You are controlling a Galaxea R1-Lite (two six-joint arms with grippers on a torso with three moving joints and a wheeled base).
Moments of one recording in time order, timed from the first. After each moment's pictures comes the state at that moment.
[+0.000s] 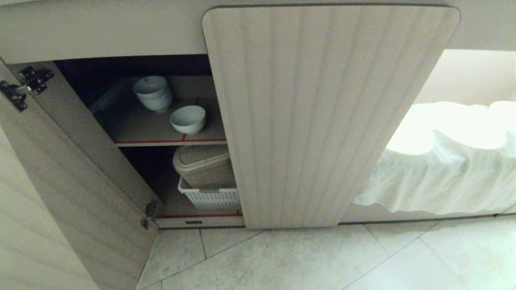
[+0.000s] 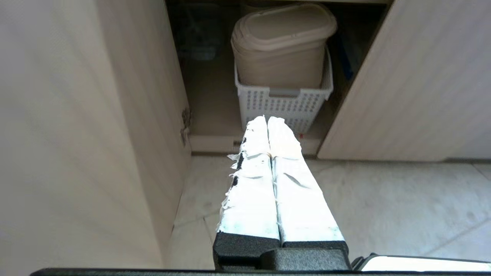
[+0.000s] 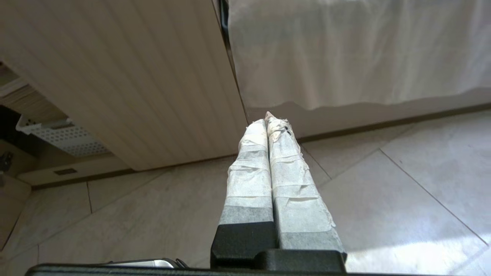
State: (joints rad) left arm 0.00 0.00 0.00 0.00 0.02 -0.06; right arm 0.01 0.00 0.00 -0.01 -0.05 0.18
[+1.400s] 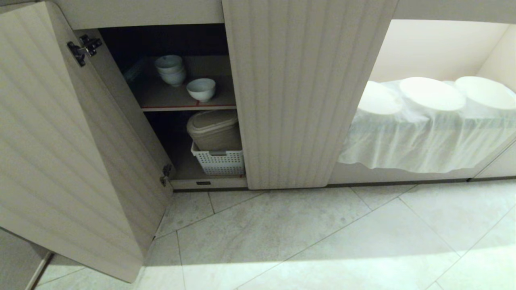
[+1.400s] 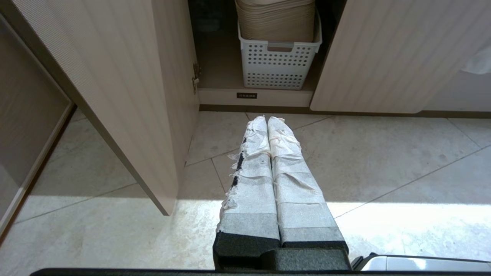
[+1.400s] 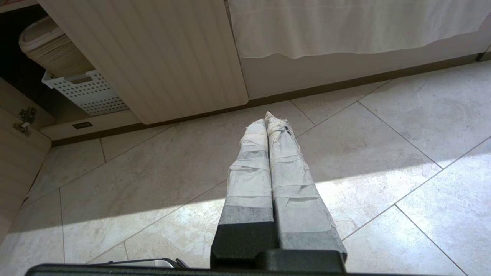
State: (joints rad) left arm 0.00 0.00 0.00 0.00 0.02 -0.06; right arm 0.01 0.00 0.00 -0.01 -0.05 0.18
